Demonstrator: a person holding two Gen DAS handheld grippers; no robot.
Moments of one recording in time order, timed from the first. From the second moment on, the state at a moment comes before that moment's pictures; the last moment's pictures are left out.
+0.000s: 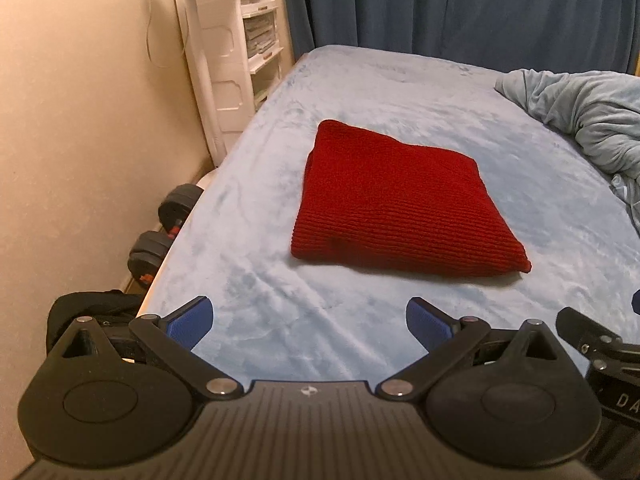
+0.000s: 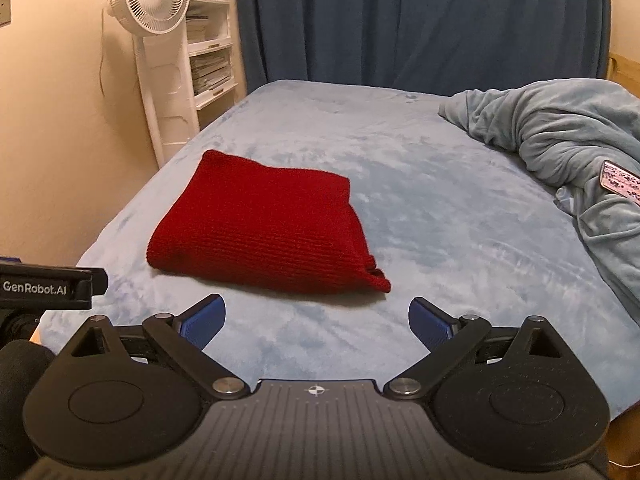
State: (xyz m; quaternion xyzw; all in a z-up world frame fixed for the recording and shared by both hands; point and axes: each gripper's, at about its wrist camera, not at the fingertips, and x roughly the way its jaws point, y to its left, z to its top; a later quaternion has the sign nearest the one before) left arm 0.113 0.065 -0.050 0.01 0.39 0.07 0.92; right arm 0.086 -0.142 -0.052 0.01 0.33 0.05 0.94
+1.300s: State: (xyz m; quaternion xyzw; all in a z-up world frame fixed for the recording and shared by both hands) left arm 0.106 0.063 -0.052 0.02 0.40 0.06 0.91; right arm 0.083 -0.137 -0.057 0.01 0.35 0.06 0.94
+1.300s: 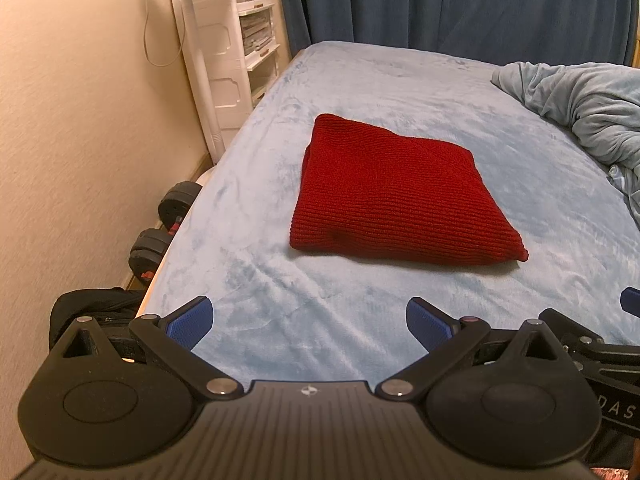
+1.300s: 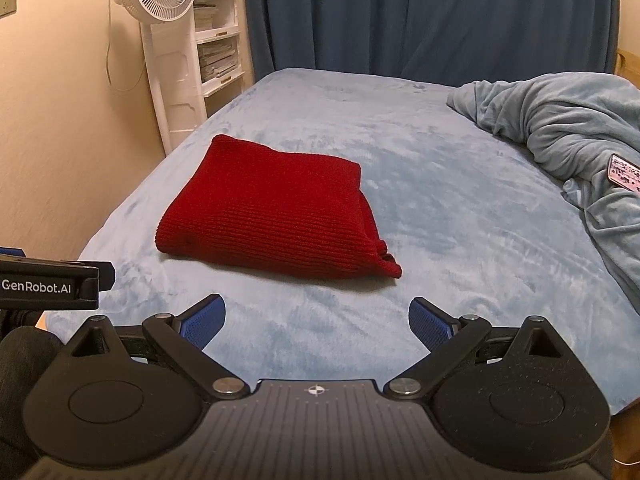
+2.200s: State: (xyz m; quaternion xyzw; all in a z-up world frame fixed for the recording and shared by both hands) left arm 0.107 0.065 -0.051 0.02 0.40 0.06 0.91; right arm 0.087 -0.136 -0.056 0.00 0.36 0.06 0.93
